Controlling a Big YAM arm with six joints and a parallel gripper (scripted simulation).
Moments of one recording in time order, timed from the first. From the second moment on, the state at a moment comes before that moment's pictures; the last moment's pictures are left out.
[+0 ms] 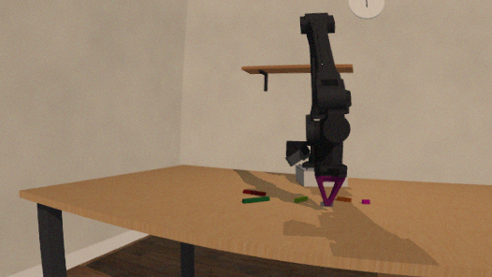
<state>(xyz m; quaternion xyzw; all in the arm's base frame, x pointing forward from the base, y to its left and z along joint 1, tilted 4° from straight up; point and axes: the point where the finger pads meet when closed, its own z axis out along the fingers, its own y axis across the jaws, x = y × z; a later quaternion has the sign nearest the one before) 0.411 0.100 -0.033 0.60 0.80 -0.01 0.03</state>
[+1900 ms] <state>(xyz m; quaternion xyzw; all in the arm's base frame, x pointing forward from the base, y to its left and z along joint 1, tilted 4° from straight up) 0.412 0.100 -0.033 0.60 0.80 -0.01 0.03</state>
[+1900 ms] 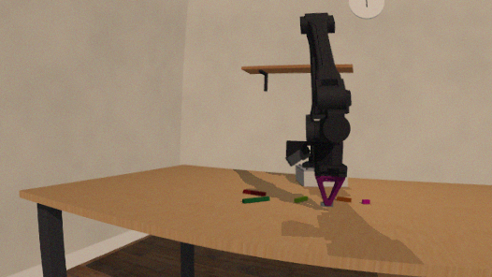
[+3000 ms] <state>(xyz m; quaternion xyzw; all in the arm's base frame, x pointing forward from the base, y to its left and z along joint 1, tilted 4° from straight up) 0.414 0.100 -0.045 0.60 0.80 -0.01 0.03</state>
